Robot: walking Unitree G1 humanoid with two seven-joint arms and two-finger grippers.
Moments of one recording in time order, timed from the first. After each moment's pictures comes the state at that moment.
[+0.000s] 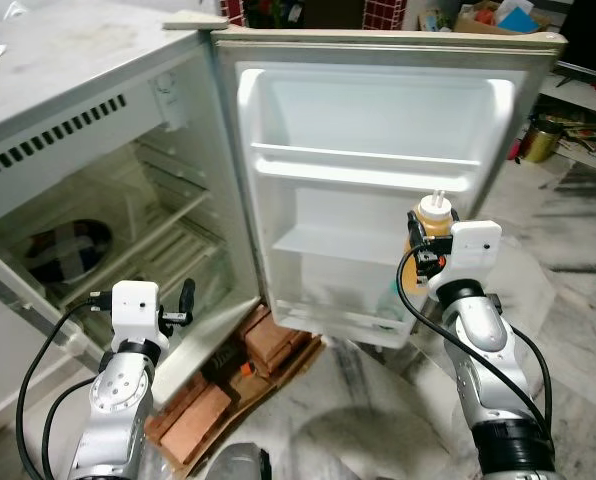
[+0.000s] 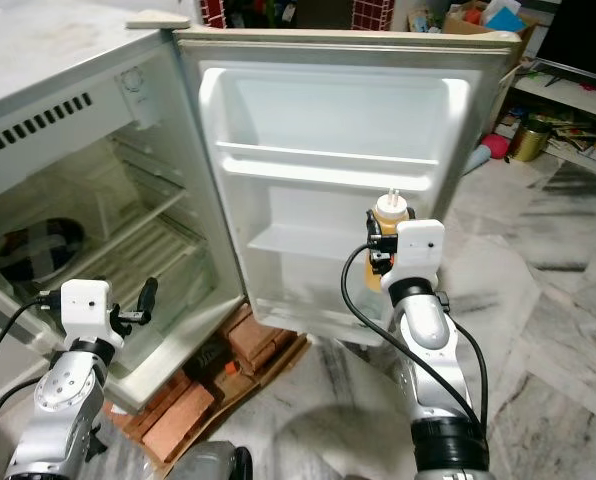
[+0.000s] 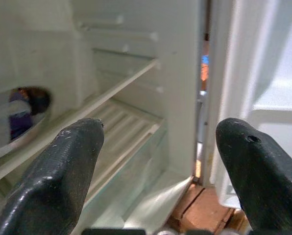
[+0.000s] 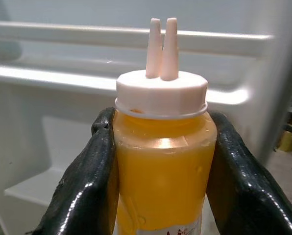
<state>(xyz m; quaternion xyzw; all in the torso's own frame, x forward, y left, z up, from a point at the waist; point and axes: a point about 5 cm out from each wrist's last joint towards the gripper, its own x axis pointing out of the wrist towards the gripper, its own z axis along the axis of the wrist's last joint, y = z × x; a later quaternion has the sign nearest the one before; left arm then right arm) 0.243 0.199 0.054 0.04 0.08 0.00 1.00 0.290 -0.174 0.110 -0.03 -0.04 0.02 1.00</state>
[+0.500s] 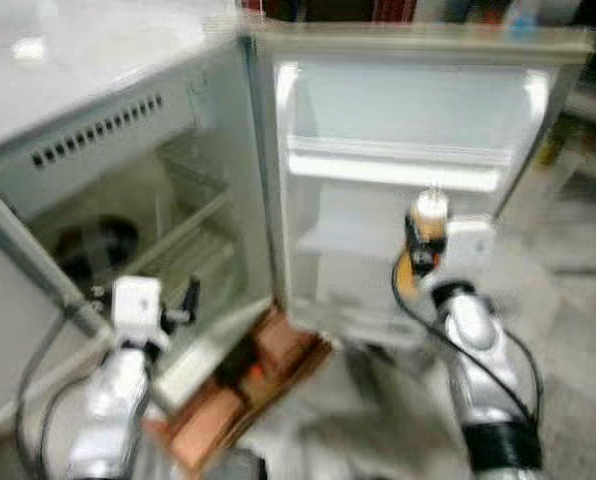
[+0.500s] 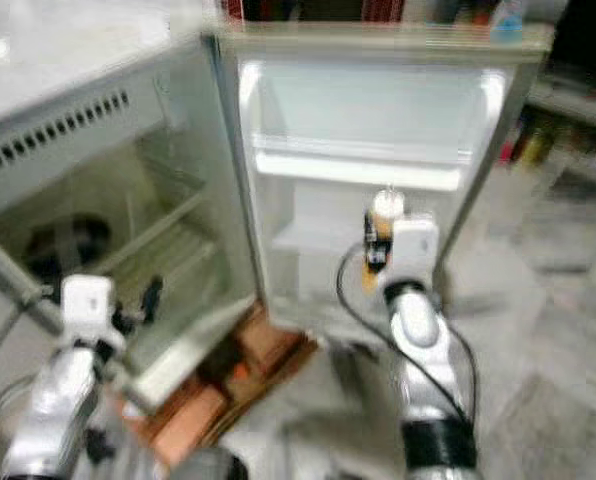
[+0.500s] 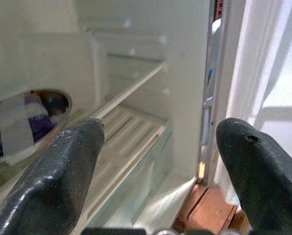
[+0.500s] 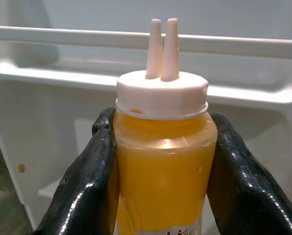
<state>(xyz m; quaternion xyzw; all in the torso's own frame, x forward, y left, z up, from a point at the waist) 0.243 0.200 0.053 0.04 0.08 -0.02 1.00 0.294 -0.166 0.112 -0.03 -0.04 0.03 1.00</state>
